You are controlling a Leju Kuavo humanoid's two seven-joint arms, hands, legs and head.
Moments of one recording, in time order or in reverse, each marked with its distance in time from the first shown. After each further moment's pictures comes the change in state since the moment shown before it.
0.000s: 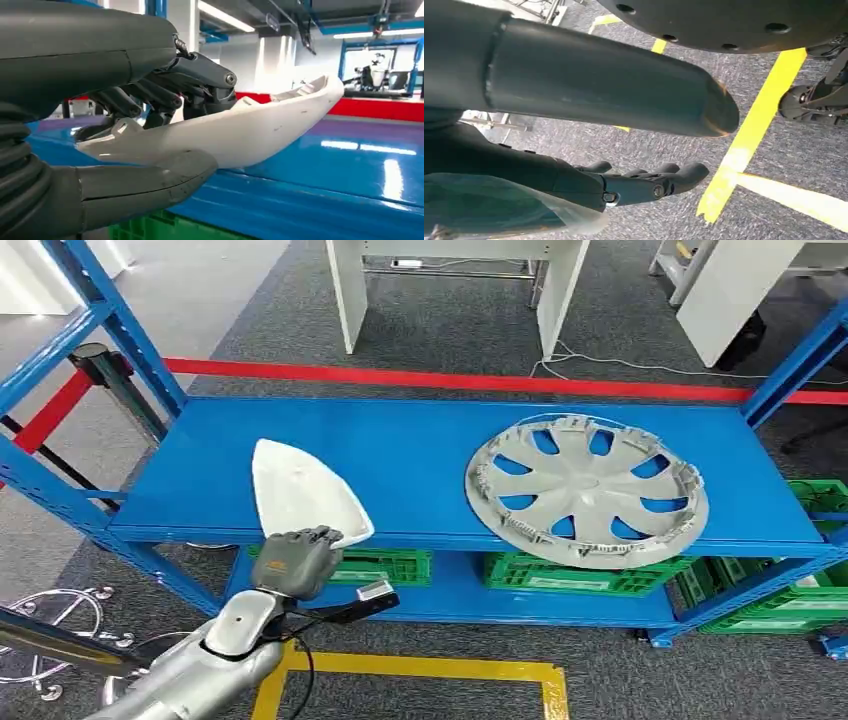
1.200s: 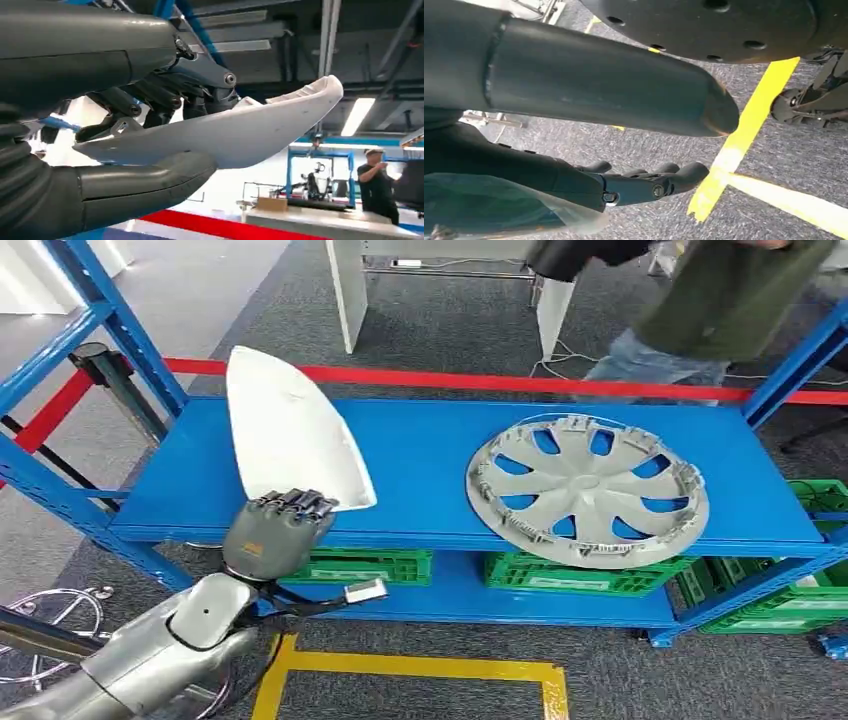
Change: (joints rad) left arm -0.051 0.183 -0.138 -0.361 -0.211 0.085 0.095; right arm -0.008 0.000 0.001 -0.016 0.021 -0.003 0.000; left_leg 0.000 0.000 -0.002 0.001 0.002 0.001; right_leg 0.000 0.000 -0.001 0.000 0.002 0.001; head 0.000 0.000
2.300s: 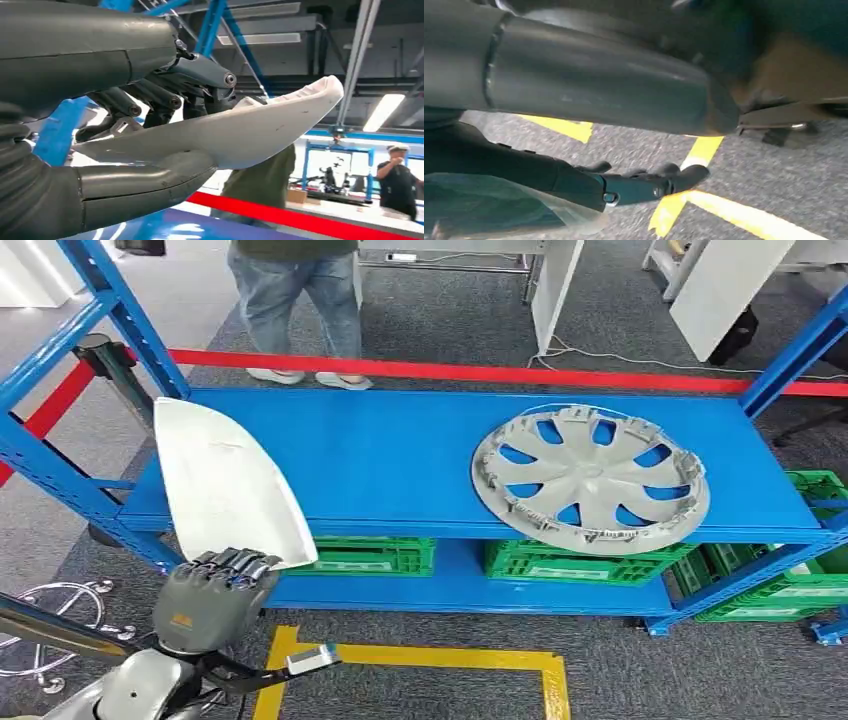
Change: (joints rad) left arm 0.385 0.142 0.142 -0.355 -0.069 0.021 0.041; right arm -0.004 0.024 -0.003 -0.050 -0.018 -0.027 -0.132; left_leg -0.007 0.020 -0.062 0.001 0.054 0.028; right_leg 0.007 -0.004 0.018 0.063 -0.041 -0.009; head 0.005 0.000
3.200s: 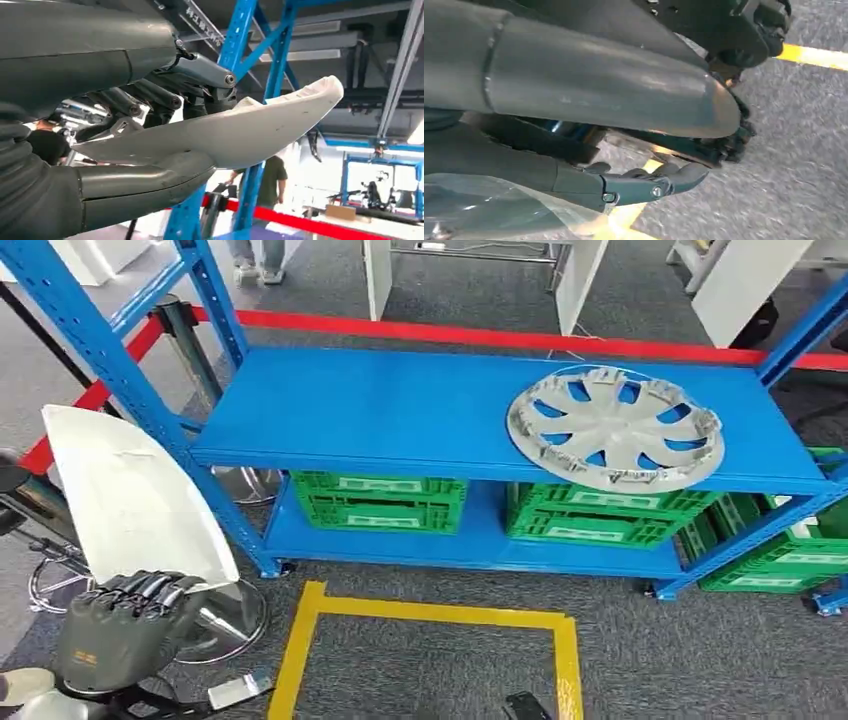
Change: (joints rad) left arm 0.213 0.128 0.145 -0.225 -0.001 0.011 0.013; right arm -0.021 0.039 -0.042 -0.149 0.043 -0.069 -0.174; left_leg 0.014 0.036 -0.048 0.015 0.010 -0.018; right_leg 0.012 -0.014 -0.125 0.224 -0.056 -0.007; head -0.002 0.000
